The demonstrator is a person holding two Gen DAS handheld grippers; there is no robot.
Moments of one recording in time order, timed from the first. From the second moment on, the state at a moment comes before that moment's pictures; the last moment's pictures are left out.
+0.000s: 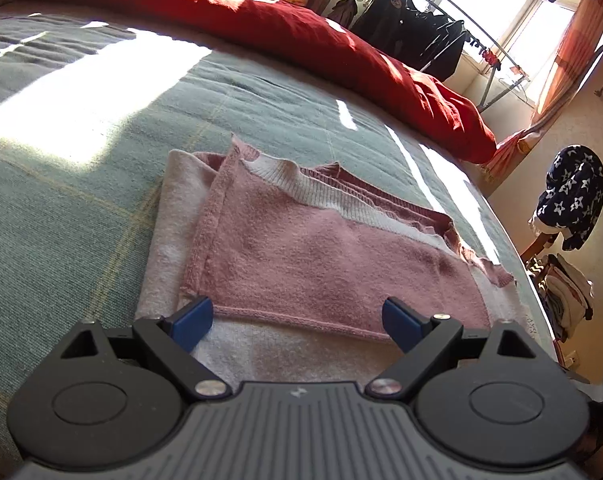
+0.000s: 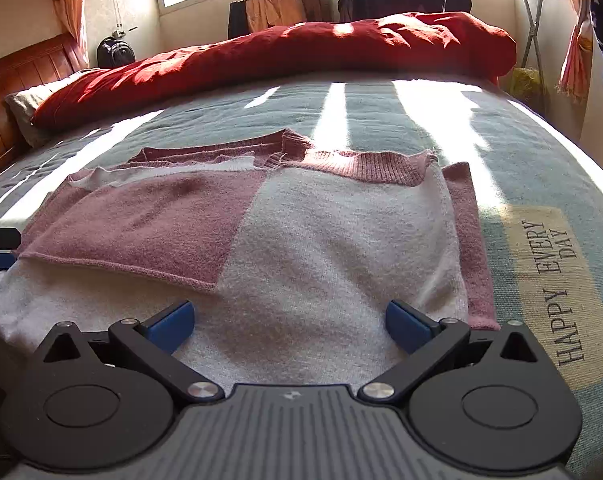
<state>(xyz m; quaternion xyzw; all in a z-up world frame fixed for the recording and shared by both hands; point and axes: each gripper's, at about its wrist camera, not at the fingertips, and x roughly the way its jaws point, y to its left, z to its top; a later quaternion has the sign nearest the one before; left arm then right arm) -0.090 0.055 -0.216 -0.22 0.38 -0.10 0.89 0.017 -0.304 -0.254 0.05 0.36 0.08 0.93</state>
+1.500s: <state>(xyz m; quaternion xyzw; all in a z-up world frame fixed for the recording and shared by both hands) -0.041 0.028 -0.226 -0.24 0.44 -0.14 0.86 0.037 -0.307 -0.251 0.15 0.35 0.14 0.91</state>
